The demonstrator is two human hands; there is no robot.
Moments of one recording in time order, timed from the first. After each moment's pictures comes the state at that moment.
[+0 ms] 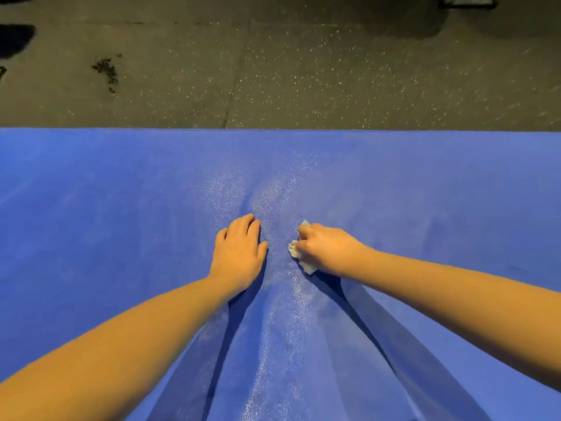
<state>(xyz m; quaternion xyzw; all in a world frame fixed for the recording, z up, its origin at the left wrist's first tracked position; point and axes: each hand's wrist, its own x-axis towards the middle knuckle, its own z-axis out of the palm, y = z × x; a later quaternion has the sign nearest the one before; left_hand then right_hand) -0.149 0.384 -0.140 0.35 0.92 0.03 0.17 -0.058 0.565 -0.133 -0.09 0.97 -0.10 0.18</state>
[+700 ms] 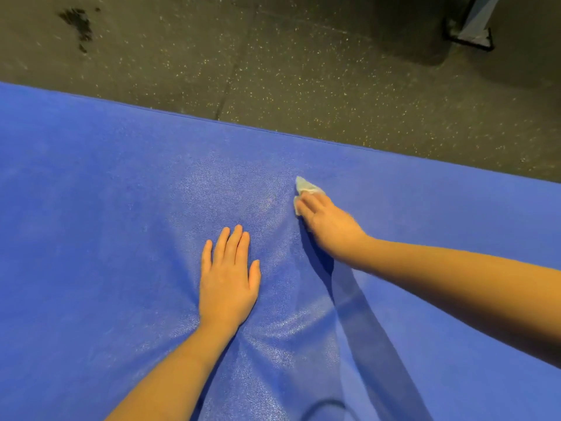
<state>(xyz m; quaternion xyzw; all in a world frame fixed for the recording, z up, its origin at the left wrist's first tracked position) -0.120 0.389 -0.182 0.28 0.95 0.12 0.06 -0.101 0.615 -0.145 -0.09 0.99 -0.03 0.07</state>
